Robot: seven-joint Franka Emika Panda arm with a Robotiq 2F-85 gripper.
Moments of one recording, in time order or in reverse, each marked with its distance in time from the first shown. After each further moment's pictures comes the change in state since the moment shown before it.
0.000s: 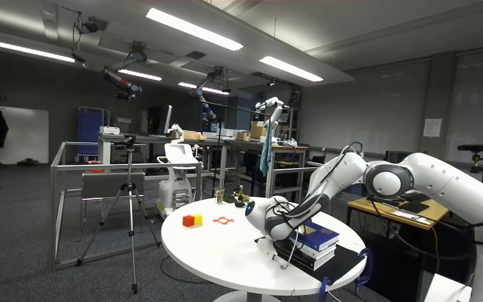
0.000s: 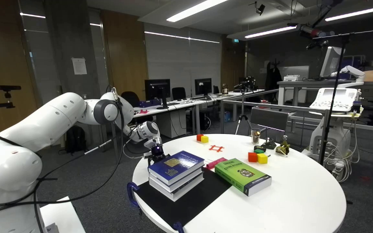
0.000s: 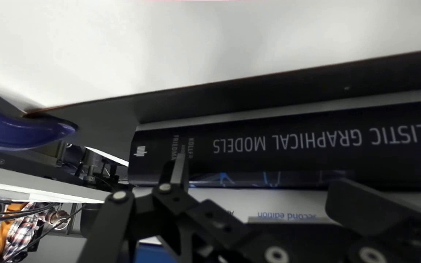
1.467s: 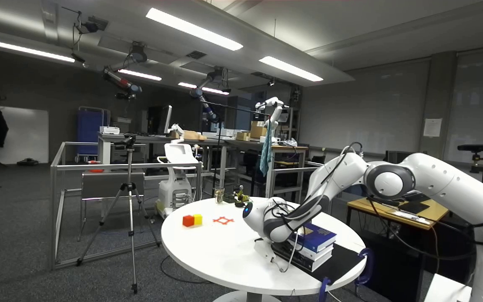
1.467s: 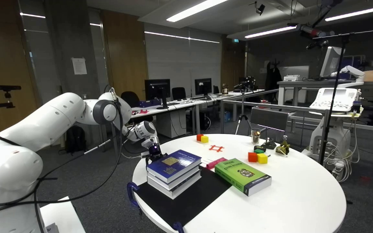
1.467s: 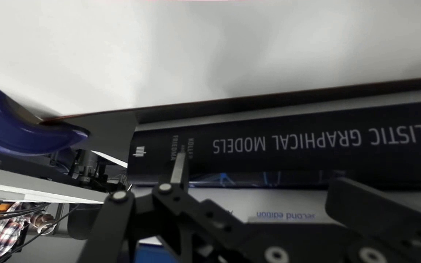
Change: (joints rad) arm 0.024 0.002 0.014 0.004 -0.019 0.001 -0.001
